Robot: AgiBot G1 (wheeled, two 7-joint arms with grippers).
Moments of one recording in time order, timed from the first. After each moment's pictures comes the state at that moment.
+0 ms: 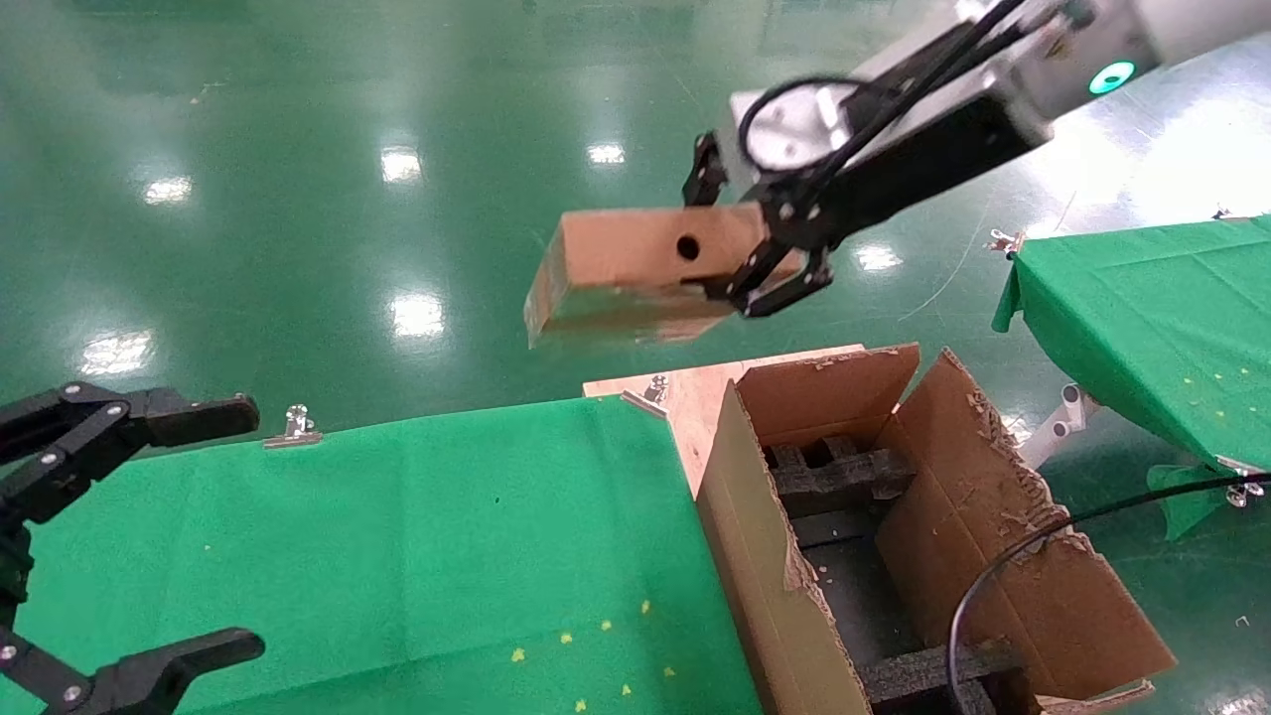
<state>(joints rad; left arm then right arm) -1.12 0.58 0.43 -1.26 0.62 1.47 -0.12 2.17 -0.91 -1.11 0.65 -1.41 -1.60 -0.21</state>
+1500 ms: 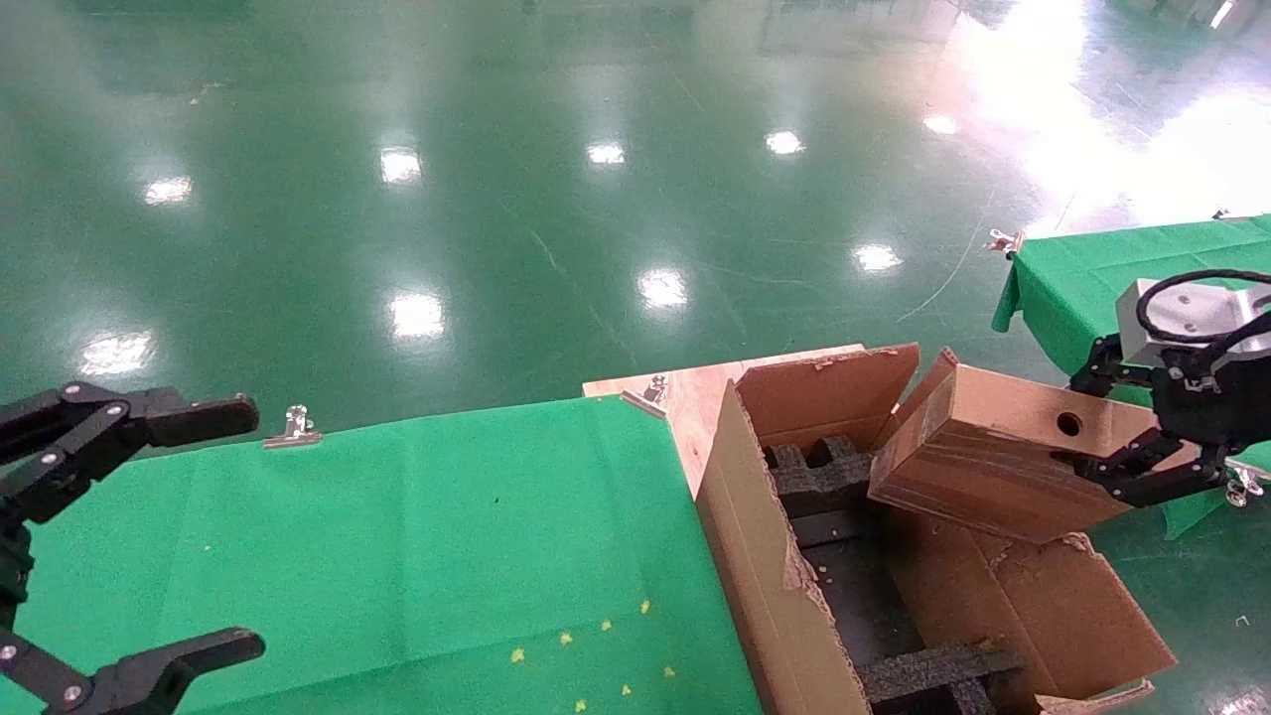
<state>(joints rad) -1.12 0.58 0.43 -1.26 0.62 1.47 -0.12 2.48 -0.47 -1.87 0.64 -1.20 -1.58 -0.08</state>
